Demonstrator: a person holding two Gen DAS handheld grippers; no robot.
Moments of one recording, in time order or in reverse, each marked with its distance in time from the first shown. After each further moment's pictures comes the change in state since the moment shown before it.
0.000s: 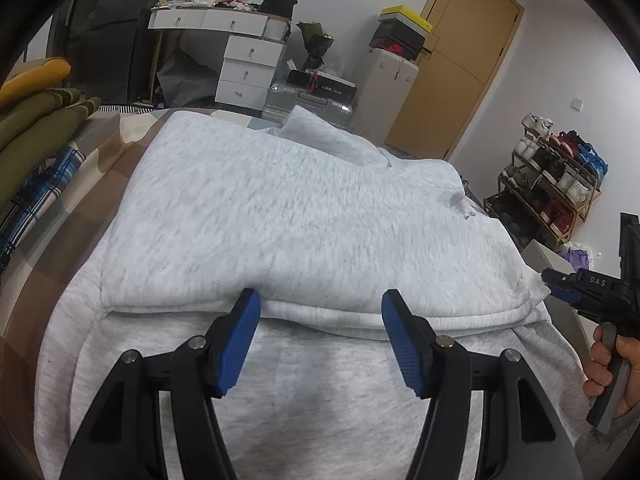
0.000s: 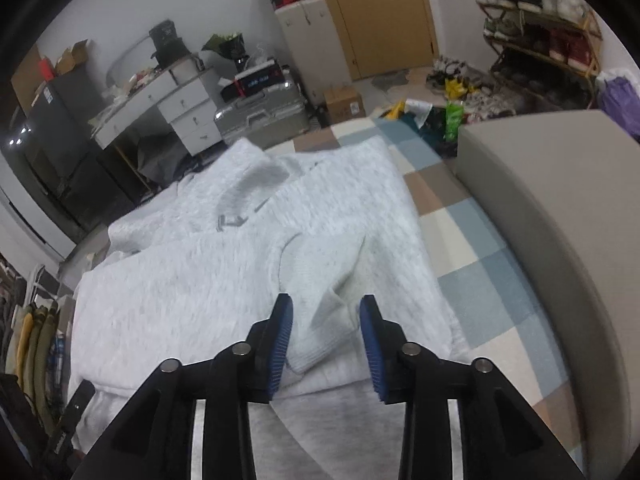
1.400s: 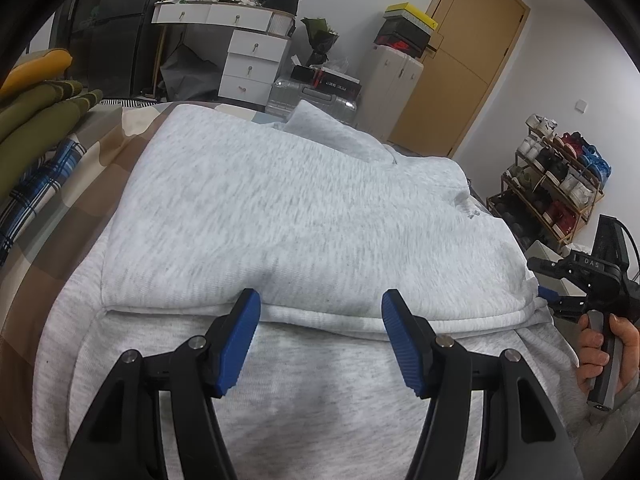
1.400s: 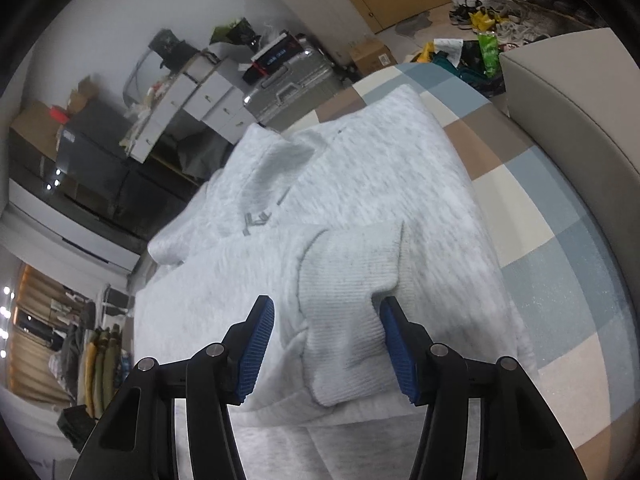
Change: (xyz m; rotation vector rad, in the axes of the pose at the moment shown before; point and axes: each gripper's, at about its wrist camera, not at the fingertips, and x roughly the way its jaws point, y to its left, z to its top) left arm 0.006 0.001 0.002 -0.013 0.017 0.007; right arm 0.063 -0.026 0.018 0.172 0.210 0.260
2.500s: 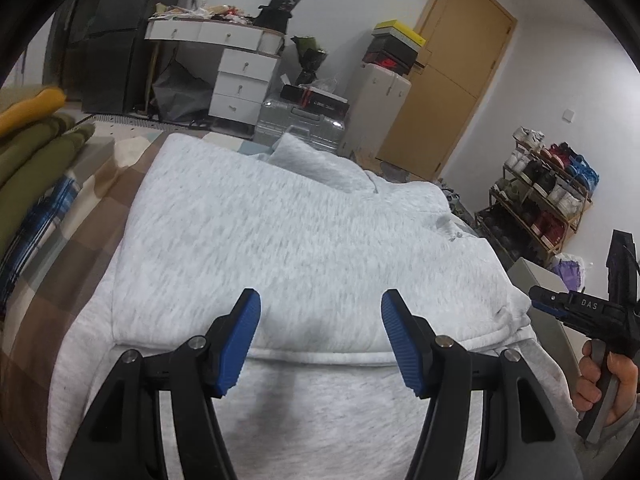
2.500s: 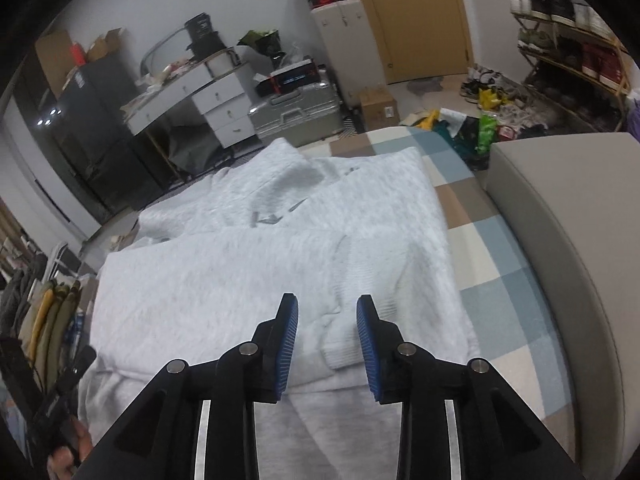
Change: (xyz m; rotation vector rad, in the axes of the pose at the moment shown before) left arm -0.012 -0.016 0.016 0.040 -0.063 -0.045; right arm -0.045 0.042 -0.033 -0.270 -0.147 -0.145
